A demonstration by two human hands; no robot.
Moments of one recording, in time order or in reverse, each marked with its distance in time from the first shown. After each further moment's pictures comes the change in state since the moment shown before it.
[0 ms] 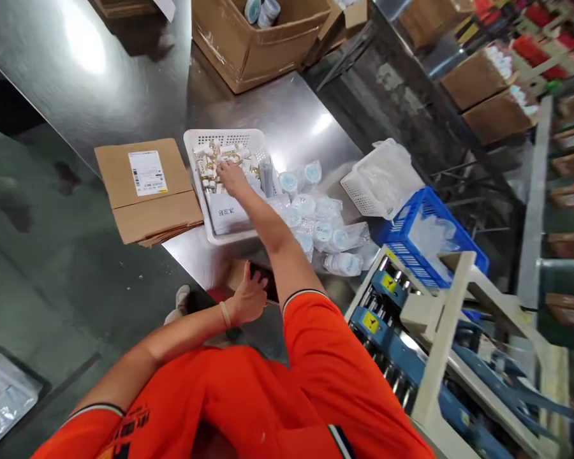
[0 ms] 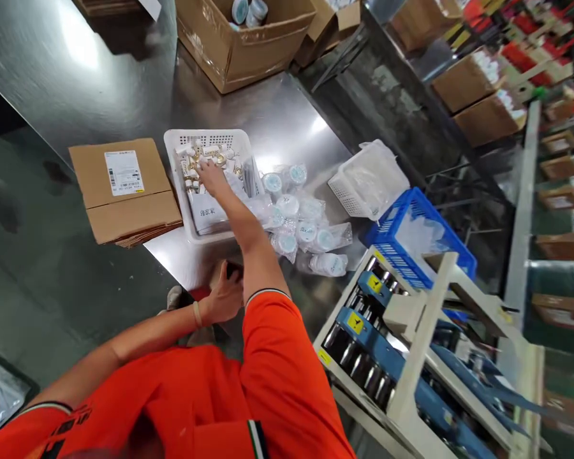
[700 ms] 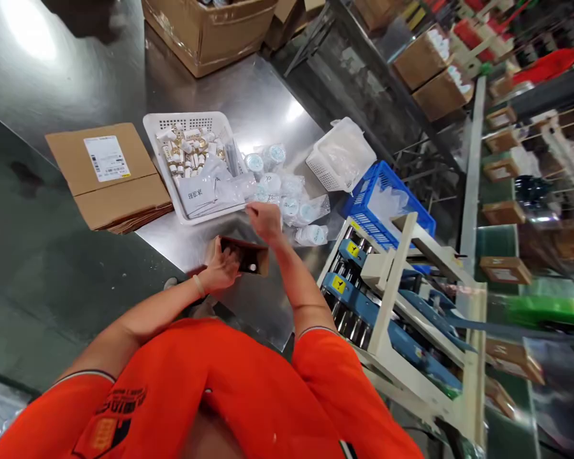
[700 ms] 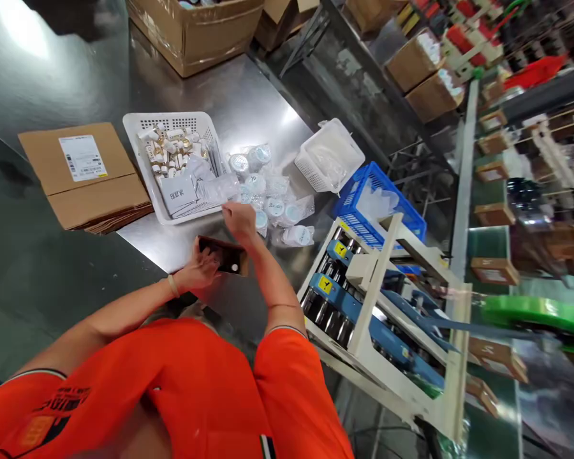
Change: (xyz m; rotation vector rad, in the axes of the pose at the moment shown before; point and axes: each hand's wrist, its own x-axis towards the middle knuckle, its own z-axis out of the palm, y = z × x) left_hand -0.014 -0.007 -0.020 -0.093 0.048 -0.056; right_hand -0.274 0.036 -0.036 0.116 0.070 0.411
